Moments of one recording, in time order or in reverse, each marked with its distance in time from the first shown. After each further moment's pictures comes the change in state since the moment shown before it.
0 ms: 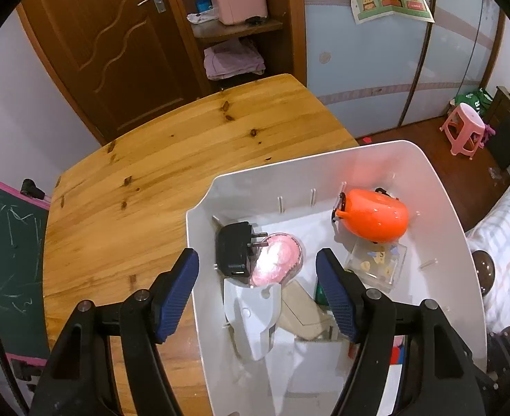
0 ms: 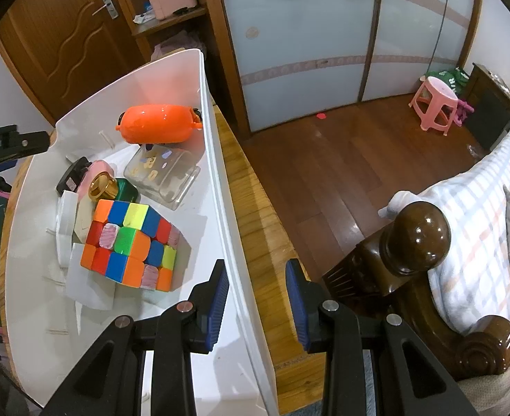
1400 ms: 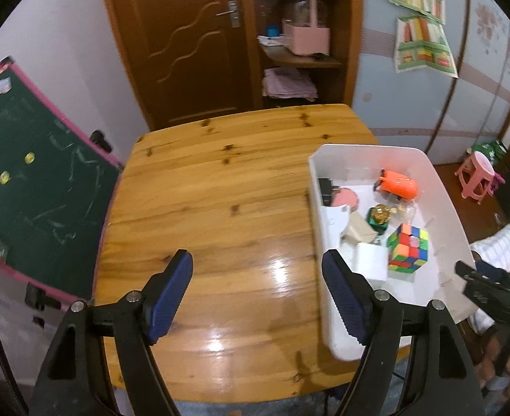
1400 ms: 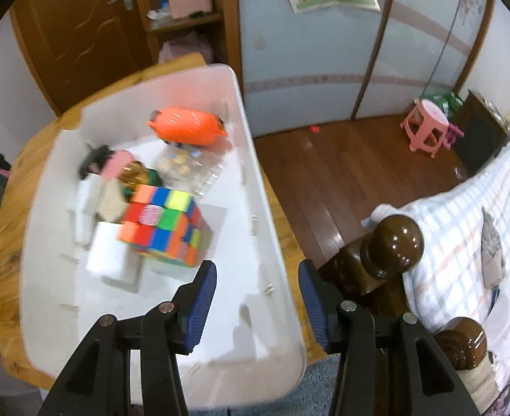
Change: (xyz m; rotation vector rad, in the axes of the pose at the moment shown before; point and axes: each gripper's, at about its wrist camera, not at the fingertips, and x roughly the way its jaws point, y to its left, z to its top) left arm -0.129 0.100 -0.123 -0.207 -0.115 0.075; right arm -0.056 0.033 -0.011 -0.094 -0.037 -0.067
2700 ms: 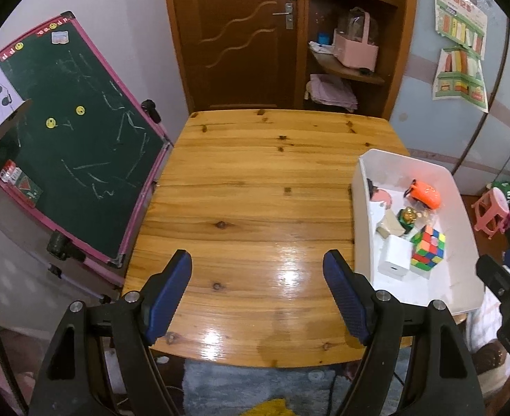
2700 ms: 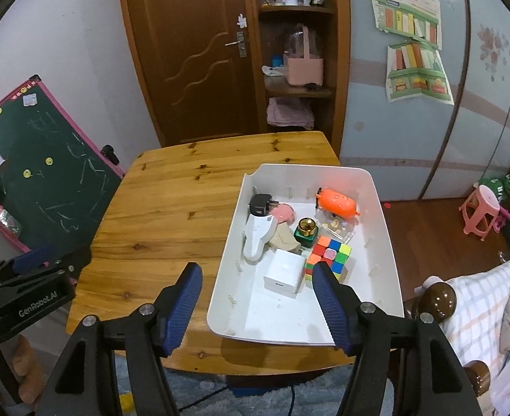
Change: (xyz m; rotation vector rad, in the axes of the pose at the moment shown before) left arm -0.036 0.055 -0.036 -0.161 0.002 0.079; right arm -0.153 0.113 -0.032 -0.222 -0.238 0.248
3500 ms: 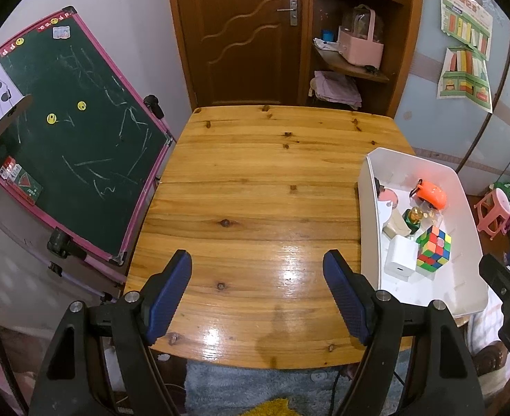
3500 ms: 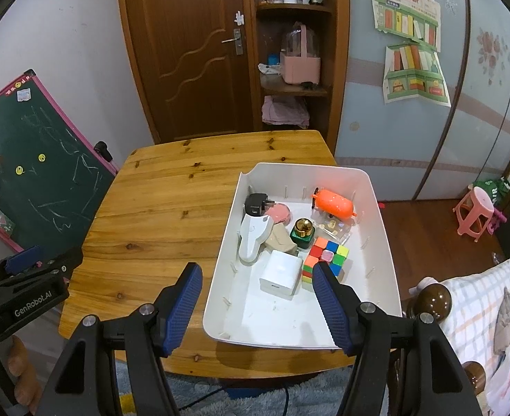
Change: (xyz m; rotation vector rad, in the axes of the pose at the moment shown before) left arm 0.005 0.005 0.001 -0.007 0.014 0.001; right arm 0.007 0.005 0.001 -0.009 0.007 -0.025
